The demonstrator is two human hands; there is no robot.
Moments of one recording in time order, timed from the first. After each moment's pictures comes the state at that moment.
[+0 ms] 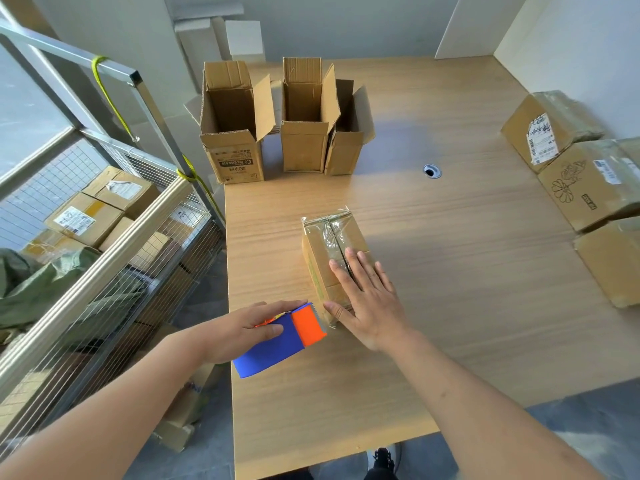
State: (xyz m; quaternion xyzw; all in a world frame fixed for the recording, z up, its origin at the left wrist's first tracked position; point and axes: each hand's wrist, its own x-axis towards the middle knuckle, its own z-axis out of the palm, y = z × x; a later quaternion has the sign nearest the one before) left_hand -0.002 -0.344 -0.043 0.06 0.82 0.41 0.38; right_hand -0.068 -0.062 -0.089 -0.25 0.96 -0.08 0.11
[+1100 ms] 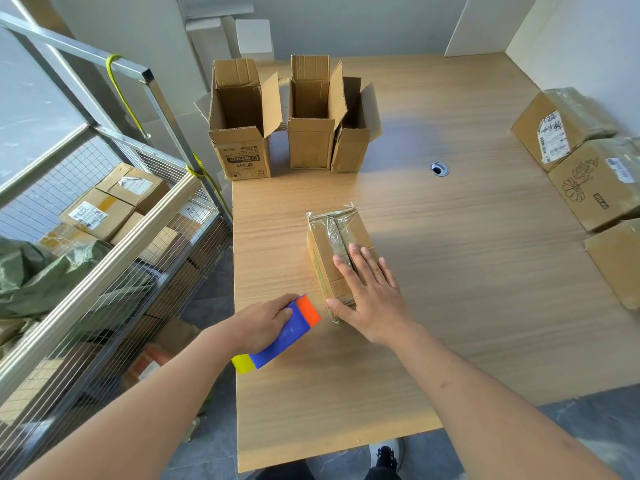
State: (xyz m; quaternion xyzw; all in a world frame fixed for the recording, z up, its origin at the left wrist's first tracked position) left_hand -0.008 -0.311 -0.068 -0.06 0.88 0.30 0.35; right_hand -0.070 -0.065 -0.087 -0.24 0.96 -0.08 0.13
